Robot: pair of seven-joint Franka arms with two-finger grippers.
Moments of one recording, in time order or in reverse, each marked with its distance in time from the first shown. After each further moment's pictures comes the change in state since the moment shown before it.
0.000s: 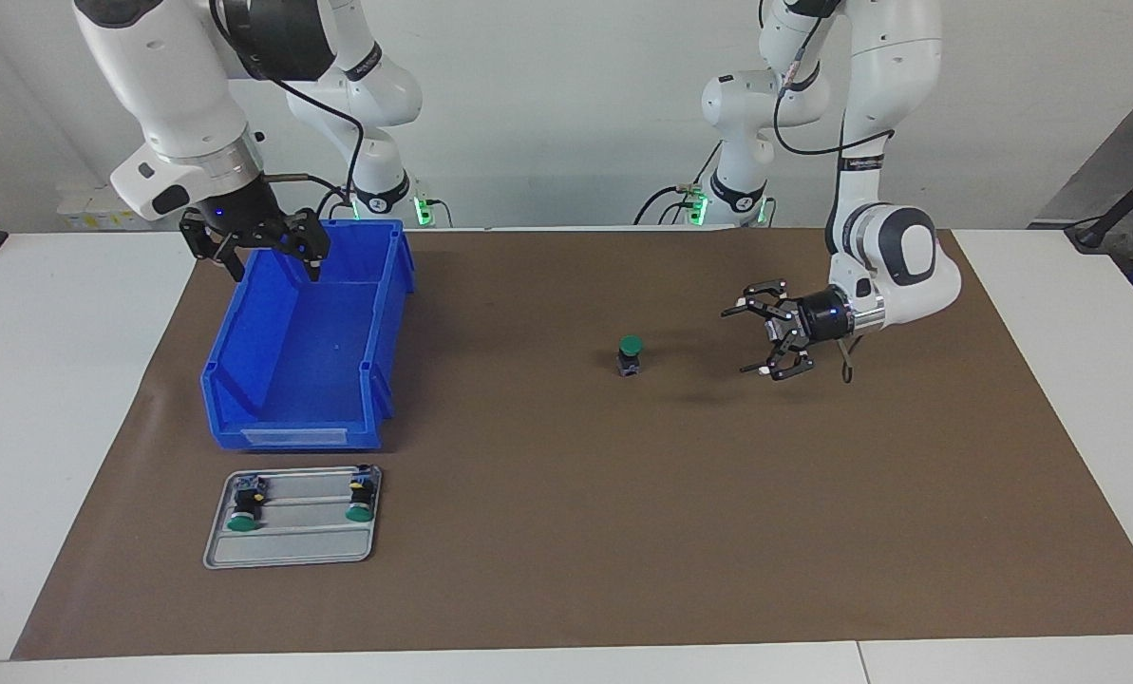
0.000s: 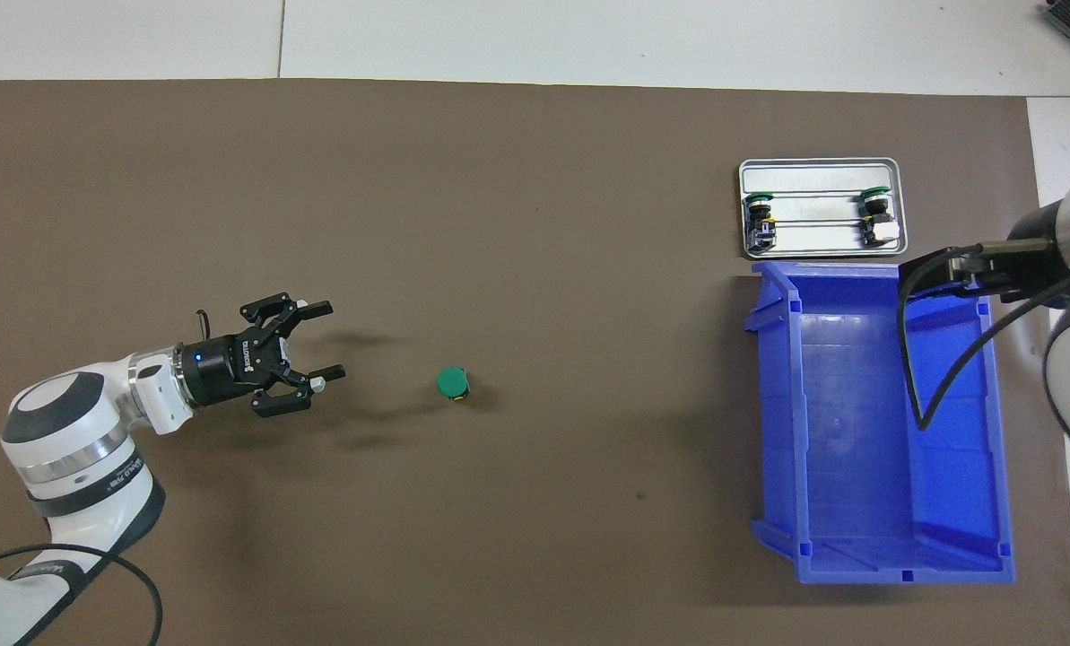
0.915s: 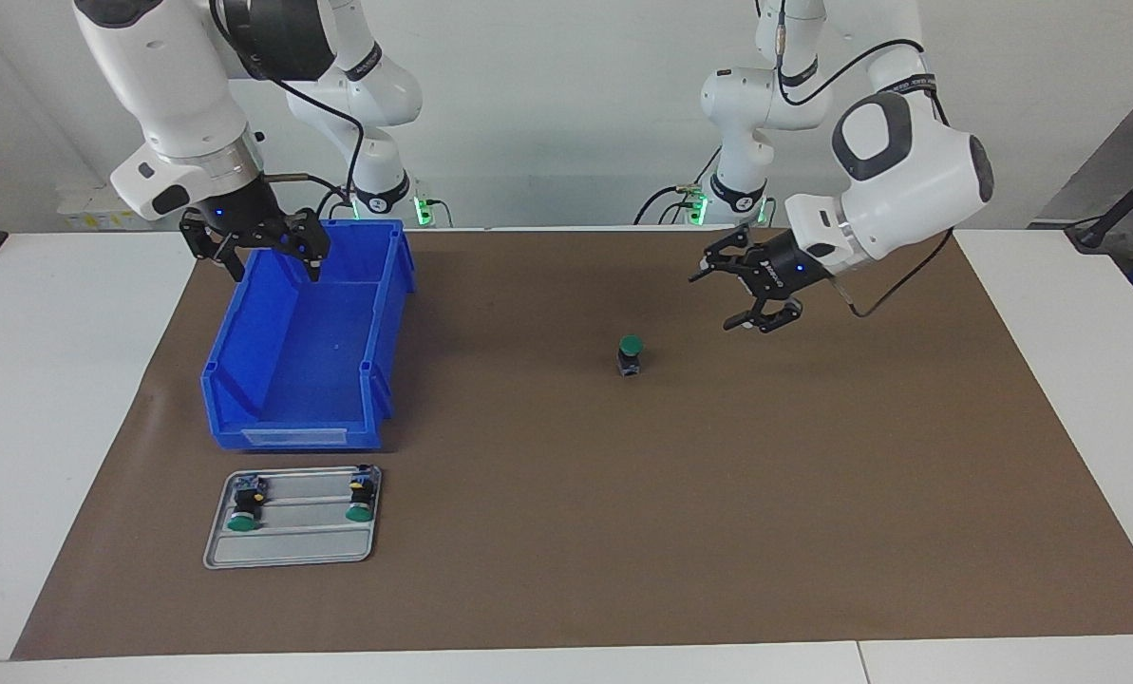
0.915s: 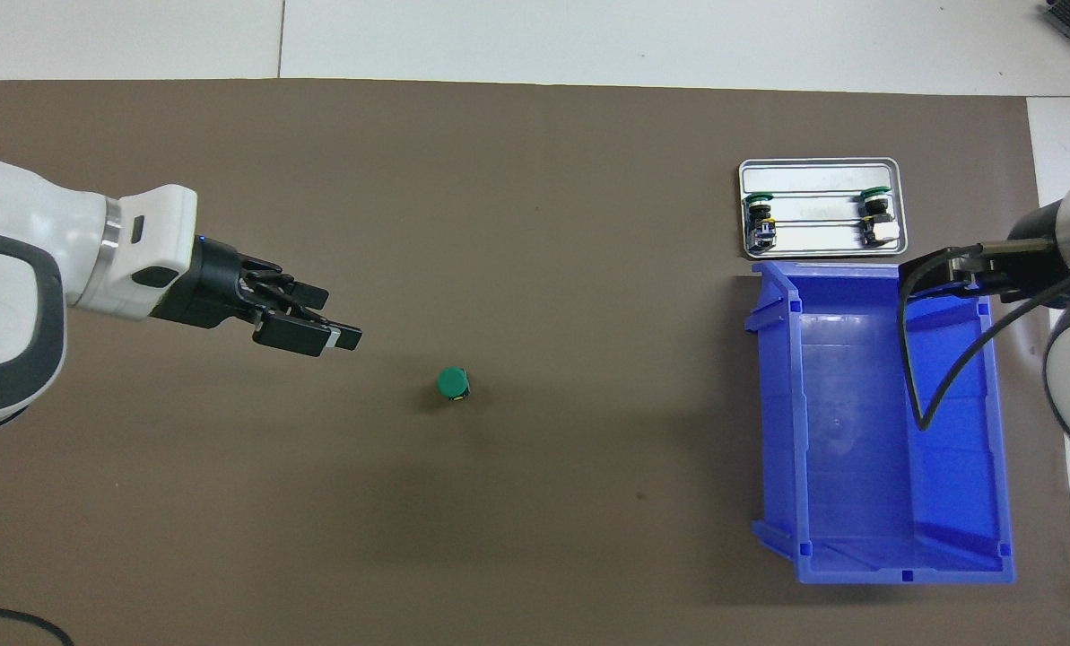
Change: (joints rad) left arm -0.282 -0.105 -0.042 0.295 0.703 0.150 -1.195; right arm 0.000 0.000 0.000 0.000 0.000 0.000 0.000
